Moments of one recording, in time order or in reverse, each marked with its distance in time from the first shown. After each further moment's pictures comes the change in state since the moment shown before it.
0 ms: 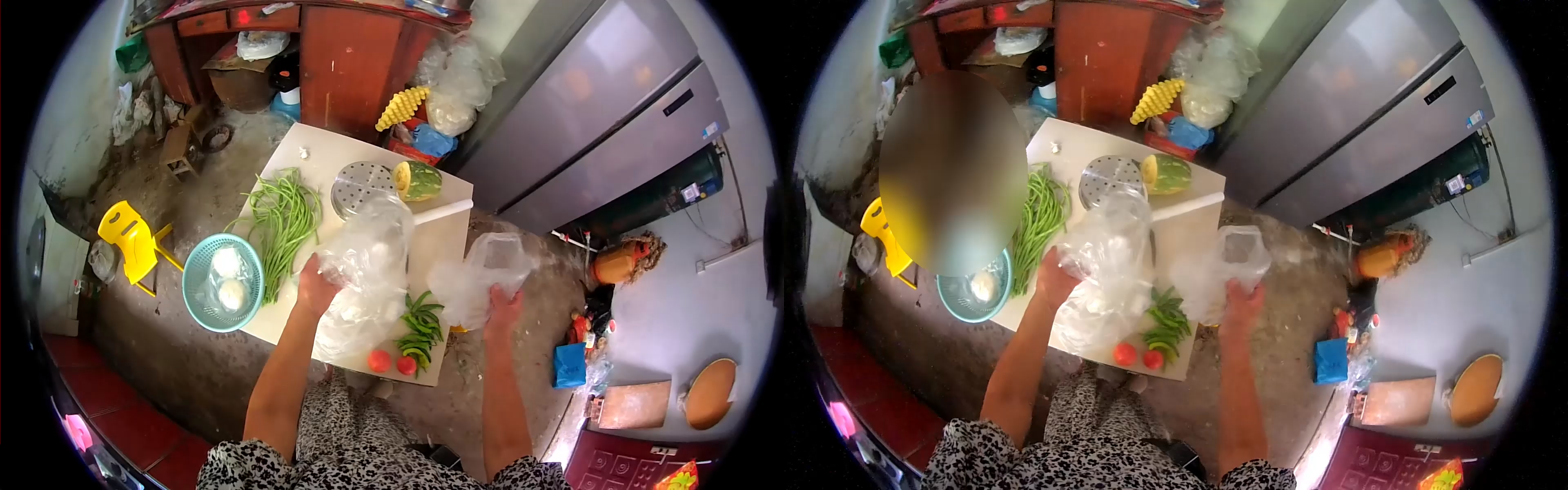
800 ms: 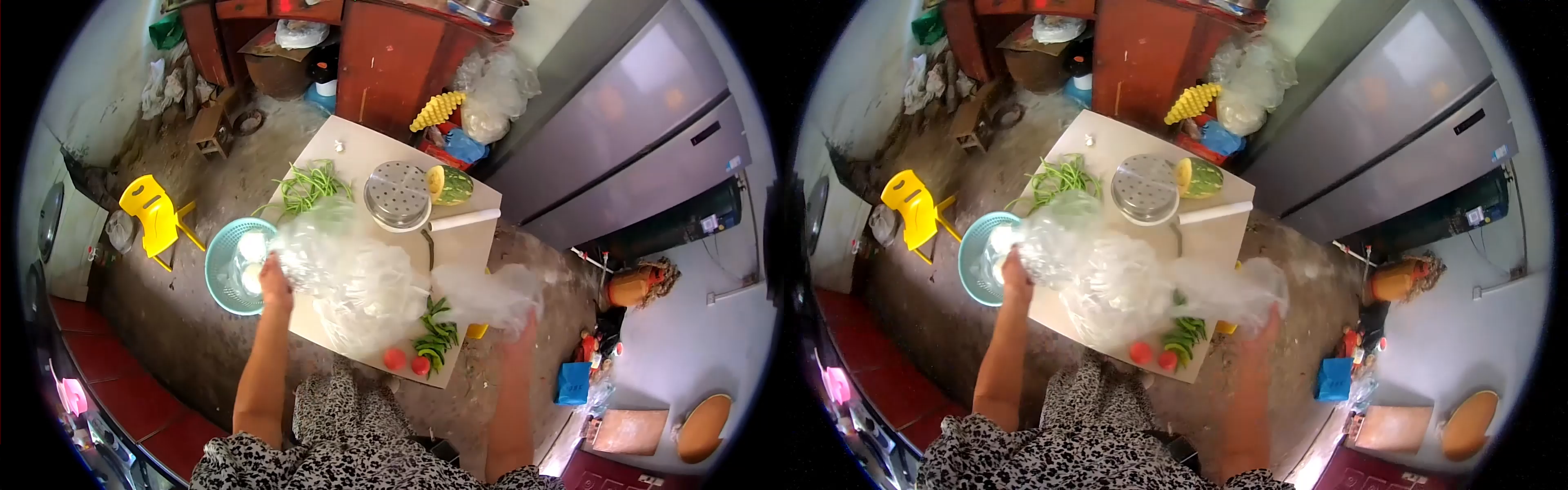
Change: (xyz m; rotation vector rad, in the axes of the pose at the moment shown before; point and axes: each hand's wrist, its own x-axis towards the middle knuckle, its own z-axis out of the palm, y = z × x) left_hand -0.039 0.068 -0.089 0.053 0.524 0.347; right_hand 0.032 0.079 -0.082 0.423 -0.004 0.438
